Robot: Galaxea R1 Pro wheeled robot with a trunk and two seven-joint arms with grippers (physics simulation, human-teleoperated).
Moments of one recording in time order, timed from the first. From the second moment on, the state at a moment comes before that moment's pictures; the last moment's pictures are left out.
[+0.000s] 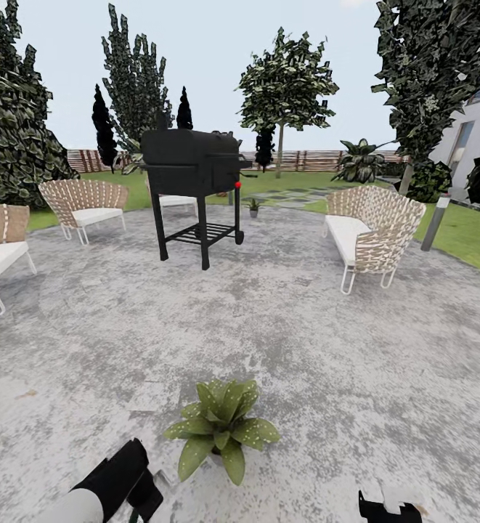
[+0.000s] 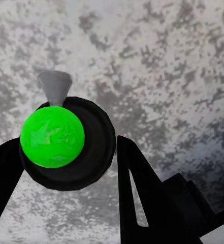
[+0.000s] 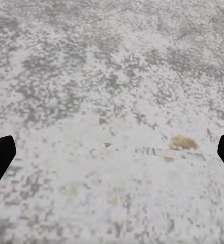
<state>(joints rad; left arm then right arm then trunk) -0.57 0.01 -0.07 -0.39 -0.74 0.63 -0.59 -0.39 -0.08 -0.60 -0.17 0.54 -0.39 -0.10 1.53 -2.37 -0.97</state>
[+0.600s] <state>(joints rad) -0.72 0.05 -0.23 -0.43 -0.75 0.70 -0.82 -0.39 -0.08 -0.60 -0.17 0.54 -0.39 -0.10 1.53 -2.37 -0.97</state>
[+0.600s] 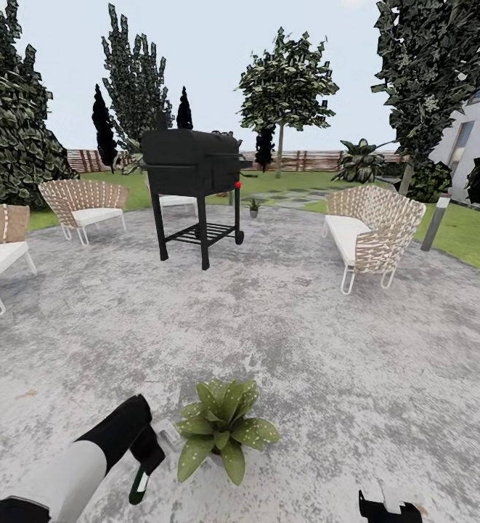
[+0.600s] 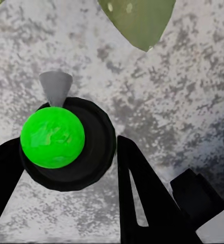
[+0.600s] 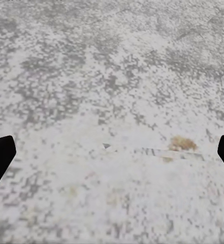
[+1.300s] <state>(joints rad) -0.79 0.07 -0.34 -0.42 -0.74 0.73 -0.92 -0.39 -0.08 -0.60 -0.17 0.54 -0.39 -0.10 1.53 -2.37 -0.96</state>
